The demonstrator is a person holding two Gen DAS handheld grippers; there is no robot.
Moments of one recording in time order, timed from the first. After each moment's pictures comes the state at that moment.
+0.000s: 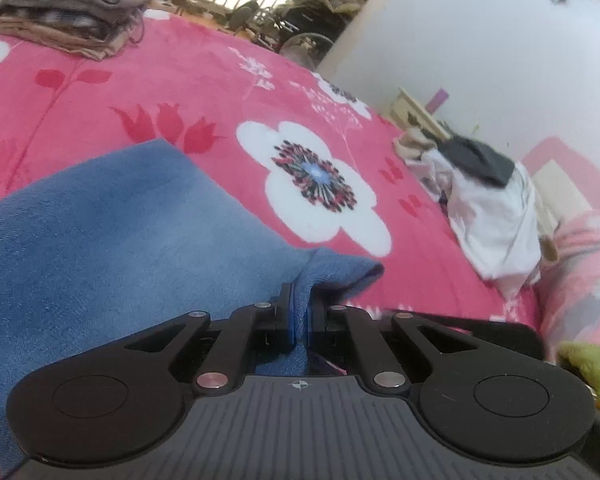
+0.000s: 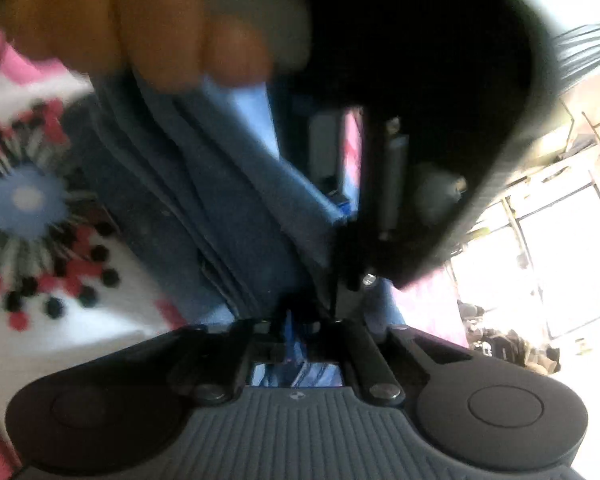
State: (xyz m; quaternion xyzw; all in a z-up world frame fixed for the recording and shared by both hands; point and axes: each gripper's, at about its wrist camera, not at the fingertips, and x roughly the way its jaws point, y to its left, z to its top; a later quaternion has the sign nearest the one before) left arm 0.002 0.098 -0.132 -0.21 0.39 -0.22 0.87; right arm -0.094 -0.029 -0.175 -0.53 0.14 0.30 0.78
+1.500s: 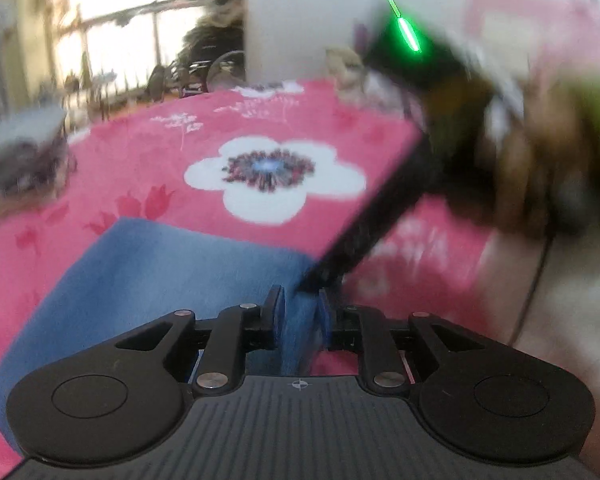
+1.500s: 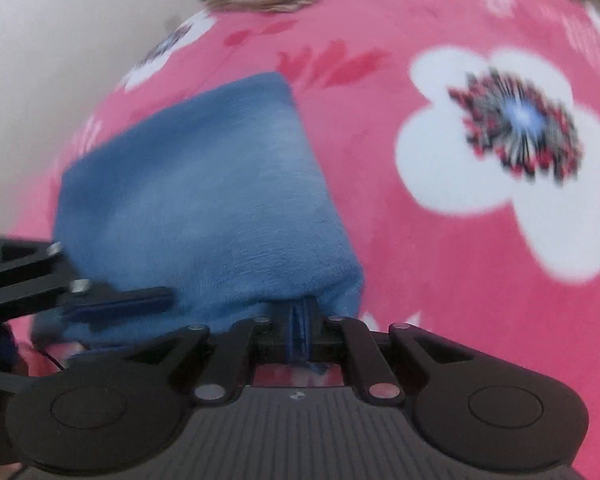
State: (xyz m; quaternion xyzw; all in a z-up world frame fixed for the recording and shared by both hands) left arm -0.049 0.061 -0.111 0.04 0.32 -0.28 0.90; right arm 0.047 -0.141 -0.150 0.01 0.56 0.31 0.77
